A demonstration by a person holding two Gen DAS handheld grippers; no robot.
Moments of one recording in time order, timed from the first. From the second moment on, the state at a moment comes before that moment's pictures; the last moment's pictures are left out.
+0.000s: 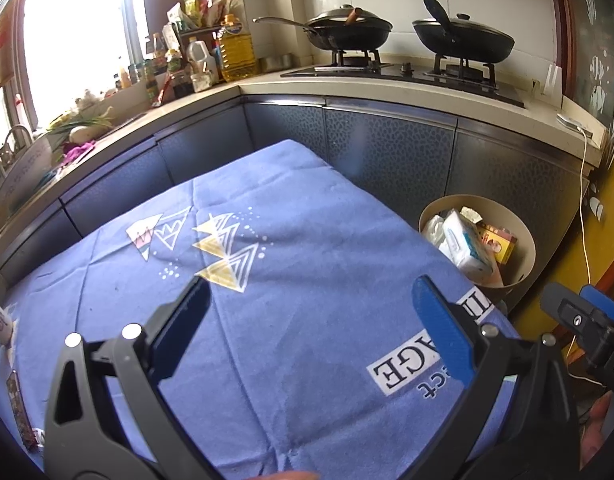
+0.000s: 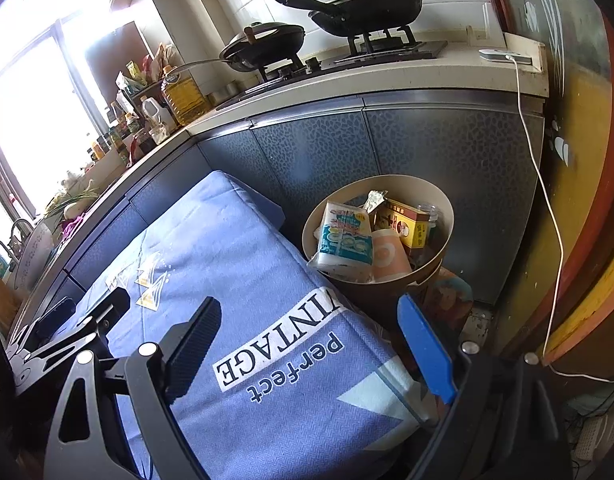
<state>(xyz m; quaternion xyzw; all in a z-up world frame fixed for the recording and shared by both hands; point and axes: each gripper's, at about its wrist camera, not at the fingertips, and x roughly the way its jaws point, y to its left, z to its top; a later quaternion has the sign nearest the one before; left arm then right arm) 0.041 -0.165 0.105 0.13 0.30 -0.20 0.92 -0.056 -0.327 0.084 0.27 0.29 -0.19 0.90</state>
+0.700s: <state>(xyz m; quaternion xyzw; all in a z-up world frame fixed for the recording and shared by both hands) 0.038 -0.174 0.102 0.14 0.31 -0.20 0.92 -0.057 -0.333 0.082 0.27 0.29 -0.19 0.90</state>
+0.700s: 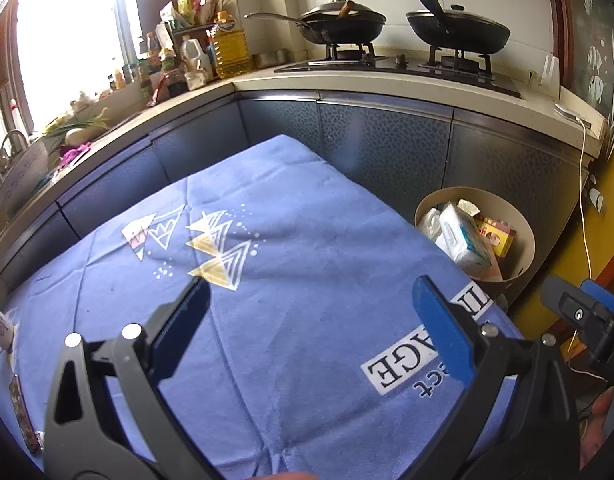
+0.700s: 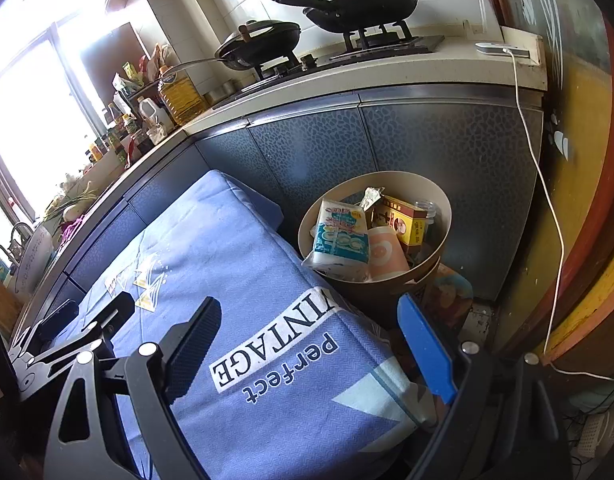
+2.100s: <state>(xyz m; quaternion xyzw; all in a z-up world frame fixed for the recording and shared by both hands) 0.041 -0.178 0.098 0.14 0.32 -0.21 0.91 -0.057 -0.330 0.078 0.28 0.30 -0.19 0.89</state>
